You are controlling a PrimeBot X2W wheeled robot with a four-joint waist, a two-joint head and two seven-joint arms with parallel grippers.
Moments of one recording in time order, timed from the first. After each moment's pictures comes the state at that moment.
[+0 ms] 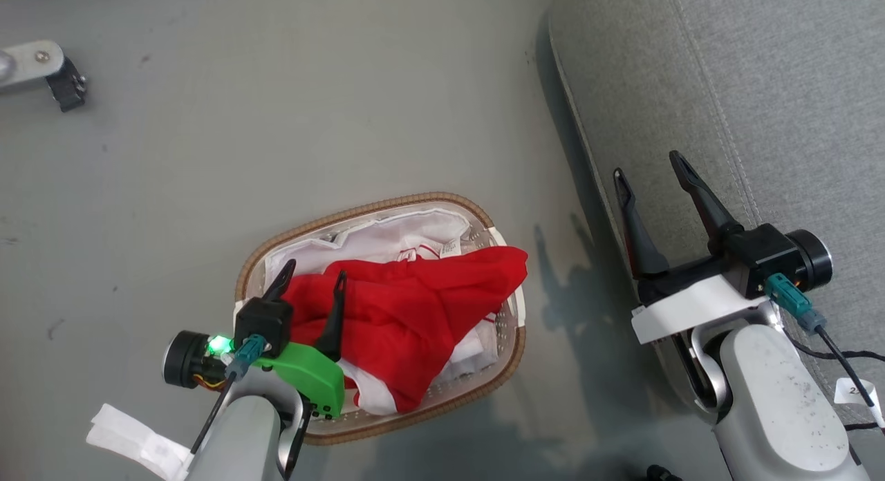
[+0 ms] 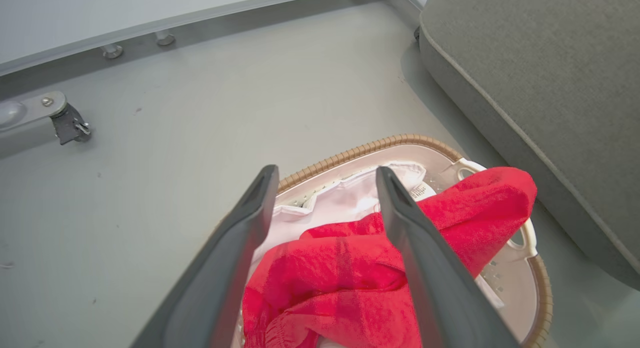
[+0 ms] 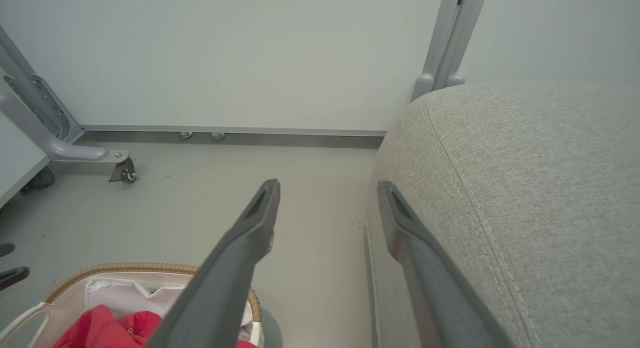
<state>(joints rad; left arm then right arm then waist) -0.33 0.05 -0.23 0.59 -0.08 -0.13 -0.26 -0.34 -0.09 0.14 0.16 0.11 0.13 -0.26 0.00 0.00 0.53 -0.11</state>
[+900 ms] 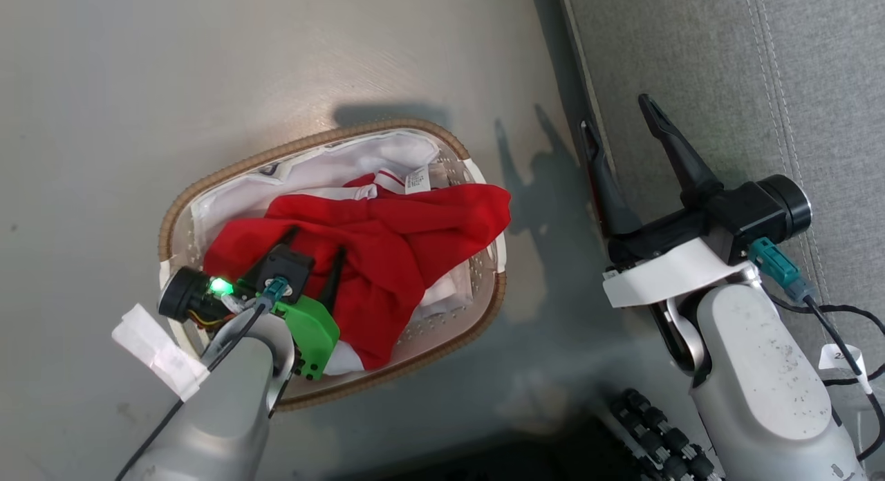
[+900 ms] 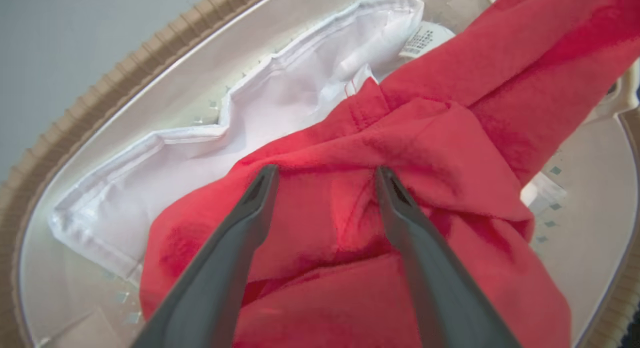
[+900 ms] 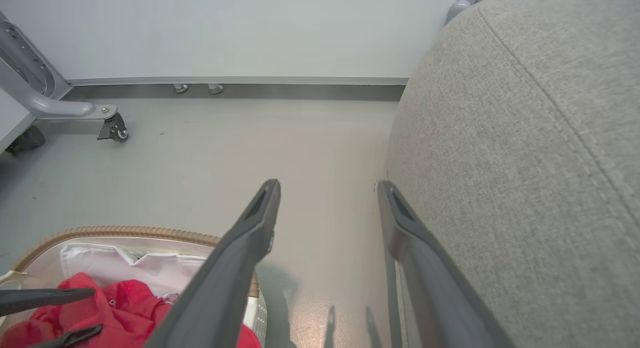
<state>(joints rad) -0.61 0.11 -0.44 0.93 -0.05 -0.13 -0.26 -0.44 -0.08 0.21 0.12 0.12 0.13 -0.26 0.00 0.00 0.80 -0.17</state>
